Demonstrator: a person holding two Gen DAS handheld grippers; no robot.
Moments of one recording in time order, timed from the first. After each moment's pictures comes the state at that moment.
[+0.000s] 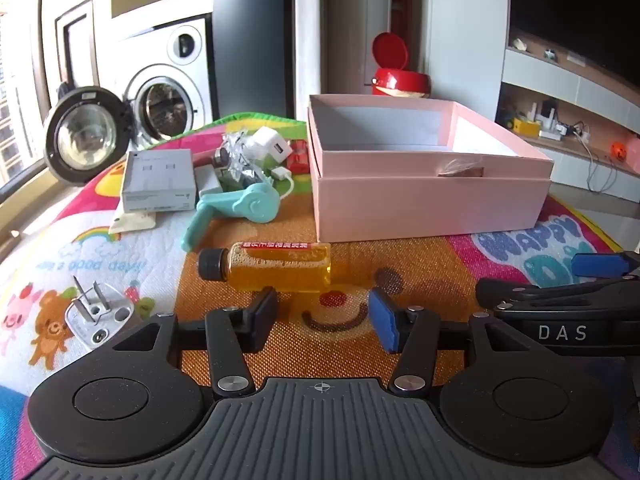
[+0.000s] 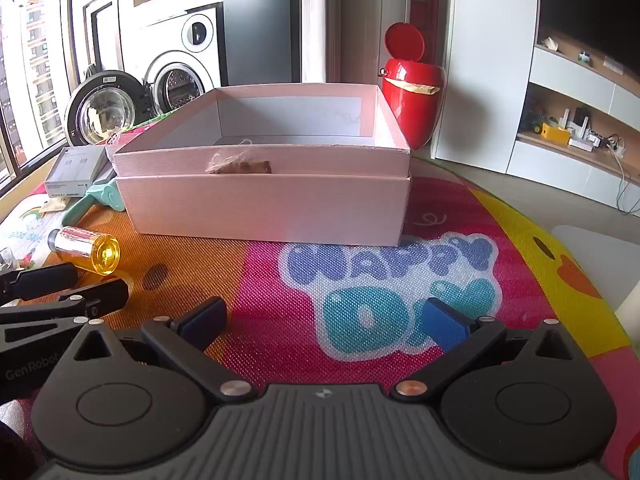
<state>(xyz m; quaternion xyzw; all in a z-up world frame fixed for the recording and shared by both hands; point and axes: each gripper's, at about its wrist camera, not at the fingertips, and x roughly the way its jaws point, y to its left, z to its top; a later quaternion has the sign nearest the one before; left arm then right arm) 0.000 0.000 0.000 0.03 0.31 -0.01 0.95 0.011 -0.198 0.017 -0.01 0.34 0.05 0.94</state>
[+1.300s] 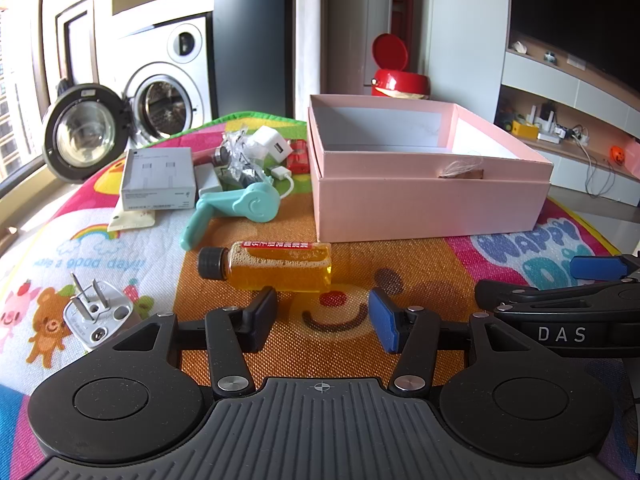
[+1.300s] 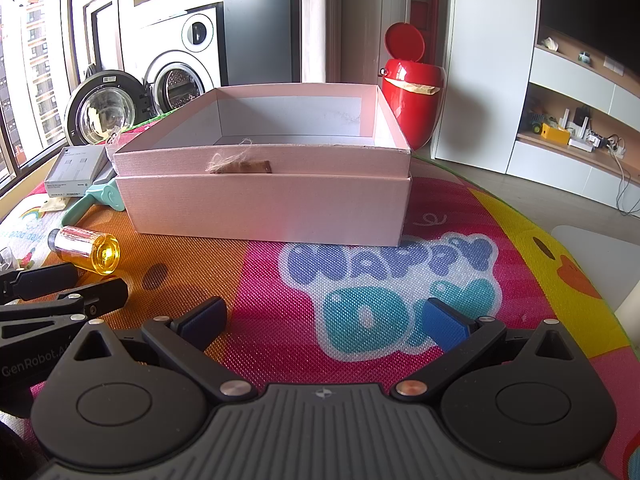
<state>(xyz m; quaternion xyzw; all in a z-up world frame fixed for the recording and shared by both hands) 0.001 0.005 -0.001 0.00 0.31 -0.02 0.95 0.012 -0.198 0.017 -0.01 0.34 0.05 0.94</state>
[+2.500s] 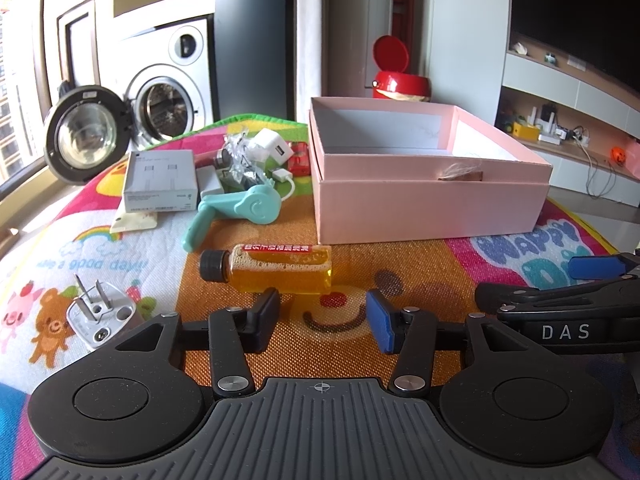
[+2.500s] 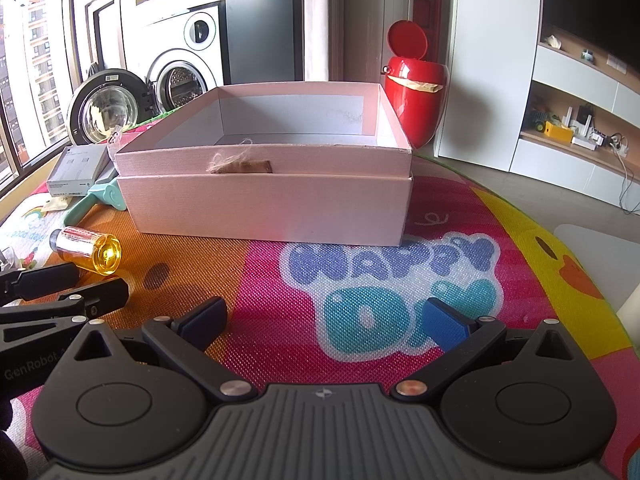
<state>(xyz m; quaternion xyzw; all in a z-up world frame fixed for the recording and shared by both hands) -0.003 0.006 0.004 0.00 0.31 -0.02 0.95 0.016 -0.202 0.020 -0.01 0.36 0.07 0.93</state>
